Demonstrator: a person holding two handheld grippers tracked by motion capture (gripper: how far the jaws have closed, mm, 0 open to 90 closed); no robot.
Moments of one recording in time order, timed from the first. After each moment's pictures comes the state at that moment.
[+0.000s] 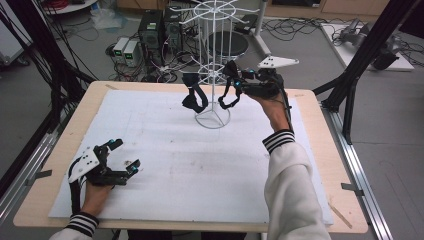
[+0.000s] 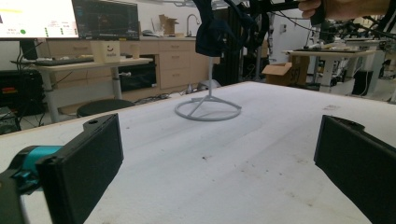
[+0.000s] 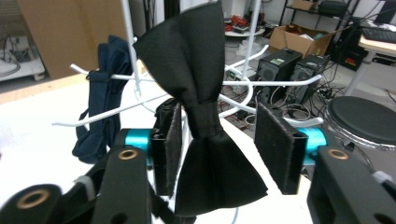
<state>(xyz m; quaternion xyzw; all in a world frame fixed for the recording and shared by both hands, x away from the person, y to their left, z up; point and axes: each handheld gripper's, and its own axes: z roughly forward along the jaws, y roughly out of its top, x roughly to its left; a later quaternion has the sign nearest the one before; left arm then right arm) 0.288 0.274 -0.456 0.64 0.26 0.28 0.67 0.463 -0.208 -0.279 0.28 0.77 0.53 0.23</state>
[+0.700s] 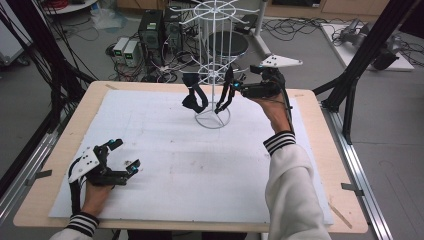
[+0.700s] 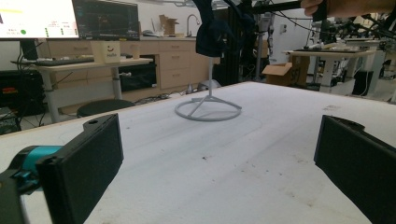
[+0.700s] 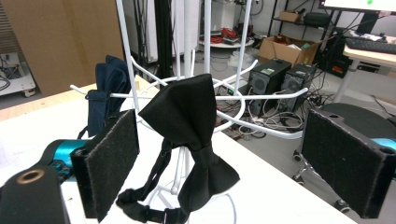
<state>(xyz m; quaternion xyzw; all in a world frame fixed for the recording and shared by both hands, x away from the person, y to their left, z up) 0.288 0.274 -0.456 0.64 0.26 0.28 0.67 0.457 -0.209 -0.273 0.30 0.74 0.55 0.24</state>
